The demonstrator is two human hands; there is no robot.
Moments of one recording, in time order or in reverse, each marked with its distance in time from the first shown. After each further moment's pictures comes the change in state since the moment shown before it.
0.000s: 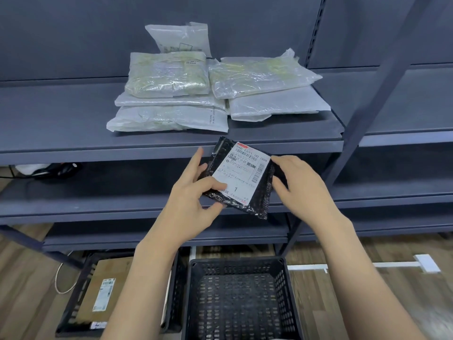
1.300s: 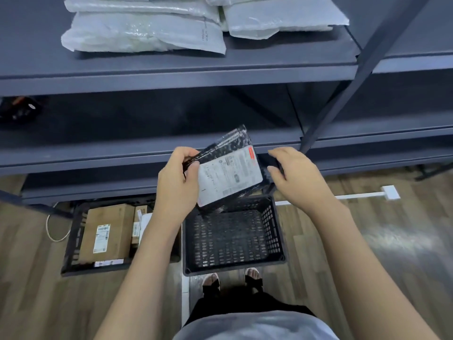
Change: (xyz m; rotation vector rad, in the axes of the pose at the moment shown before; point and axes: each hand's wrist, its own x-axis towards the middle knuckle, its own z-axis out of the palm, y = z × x) left_hand -0.064 -0.023 0.018 -0.174 0.037 -0.546; right_hand -0.068 -0.012 0.057 -0.036 -0.254 0.207
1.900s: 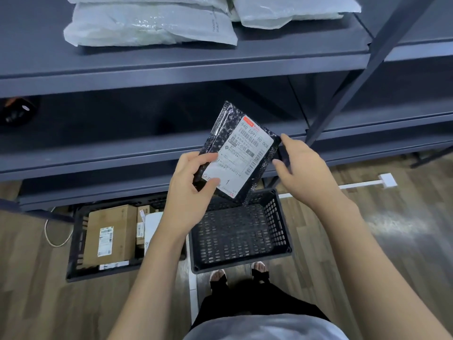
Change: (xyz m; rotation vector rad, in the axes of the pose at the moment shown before) left_hand -0.002 -0.029 -0.018 -0.183 -0.174 0.076; right_hand -0.002 -0.034 0.010 0.036 0.053 0.116
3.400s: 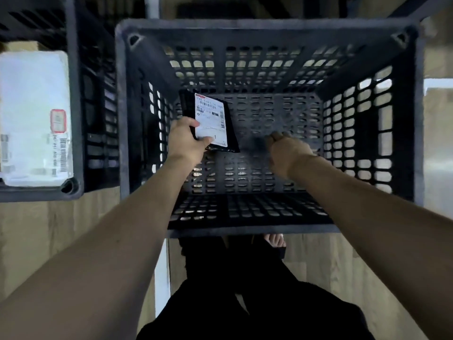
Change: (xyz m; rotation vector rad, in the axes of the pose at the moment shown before) left_hand 0.003 -0.638 0.245 0.353 -0.037 -0.718; right_hand 0.067 0.274 0.644 -0.480 -0.857 -0.128
